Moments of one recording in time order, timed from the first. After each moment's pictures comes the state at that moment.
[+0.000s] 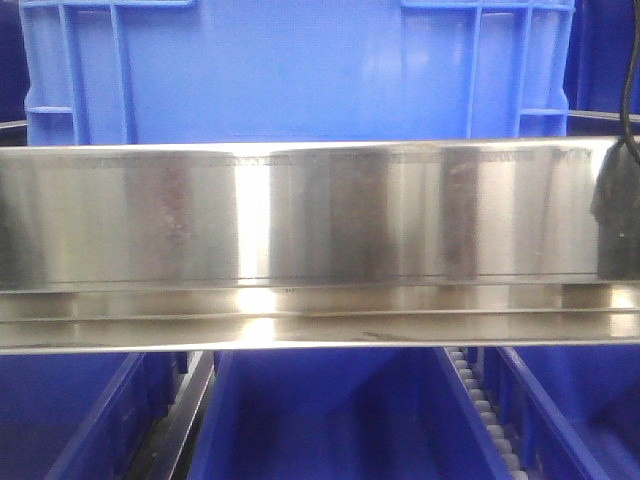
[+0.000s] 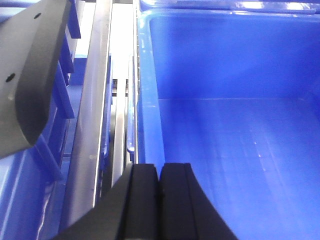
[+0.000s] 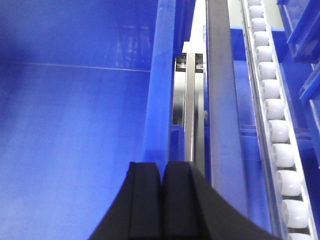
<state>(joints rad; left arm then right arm) -0.31 1.79 -2.10 0.25 1.07 -0.37 0.50 1.84 -2.03 -0.11 1.06 0.24</state>
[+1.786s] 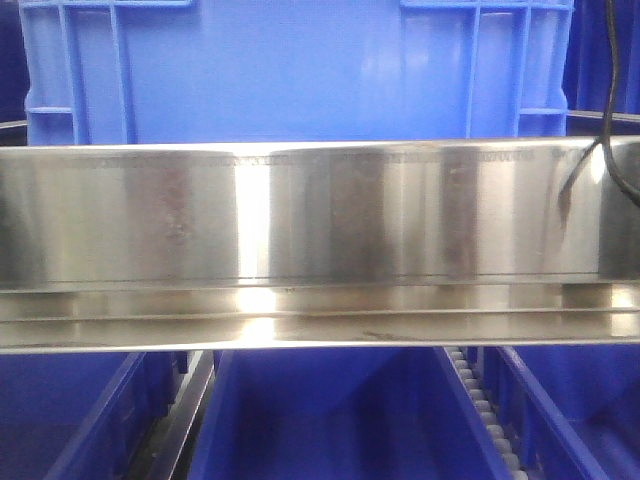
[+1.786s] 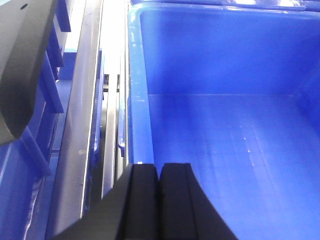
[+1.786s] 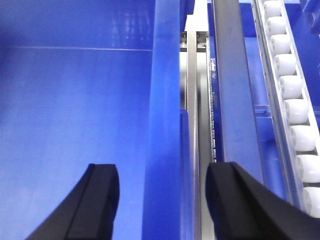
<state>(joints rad) -0.31 1.79 -2.10 0.22 1.08 -0.37 0.51 1.90 -2.04 -0.11 1.07 0.29</state>
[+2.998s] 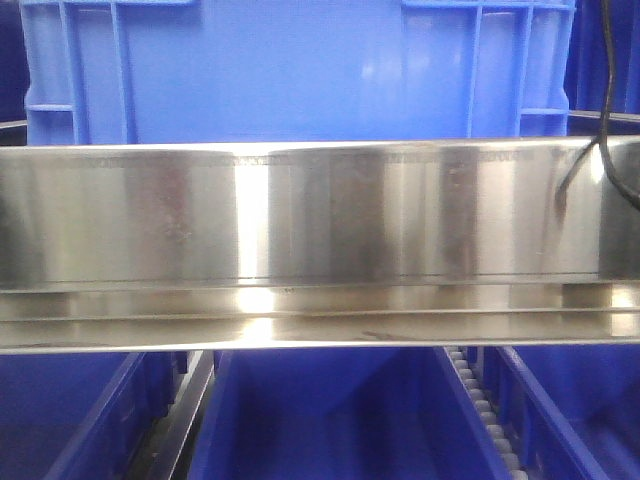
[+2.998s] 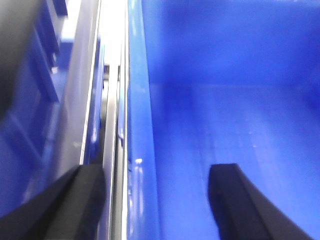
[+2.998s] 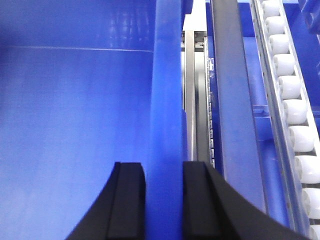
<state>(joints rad) -0.33 1.86 -2.10 0.26 1.08 -0.42 0.51 1.91 -2.04 -0.12 1.08 0.29</state>
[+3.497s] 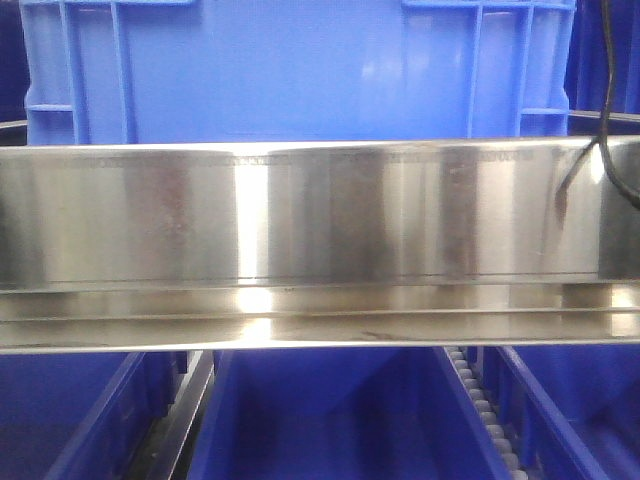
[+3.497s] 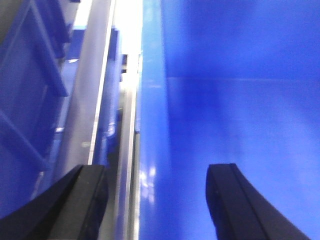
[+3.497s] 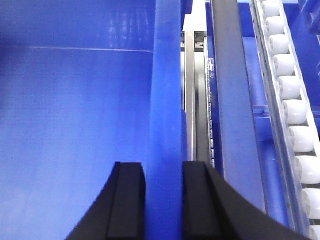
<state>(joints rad) -0.33 1.93 -2.10 0.33 1.06 -0.45 0.51 1.91 -2.04 -0.12 1.08 0.29</state>
